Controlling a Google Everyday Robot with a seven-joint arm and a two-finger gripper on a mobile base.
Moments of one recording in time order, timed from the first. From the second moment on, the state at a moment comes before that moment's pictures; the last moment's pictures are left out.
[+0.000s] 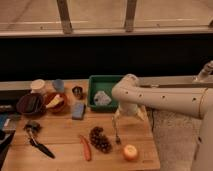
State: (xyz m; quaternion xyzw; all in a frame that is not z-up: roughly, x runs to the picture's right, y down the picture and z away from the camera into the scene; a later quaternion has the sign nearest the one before) arm 0.128 0.168 0.780 -0.18 0.31 0.68 0.64
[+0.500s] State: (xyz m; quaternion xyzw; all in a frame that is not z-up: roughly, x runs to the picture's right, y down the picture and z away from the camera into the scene) arm 0.133 0.186 0.776 -0.17 0.31 0.68 0.64
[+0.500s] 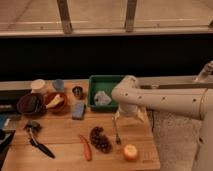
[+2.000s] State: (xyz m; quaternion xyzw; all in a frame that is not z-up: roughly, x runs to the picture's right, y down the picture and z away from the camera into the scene) arm 0.147 0.294 0.749 -0.22 0.37 0.69 0.59
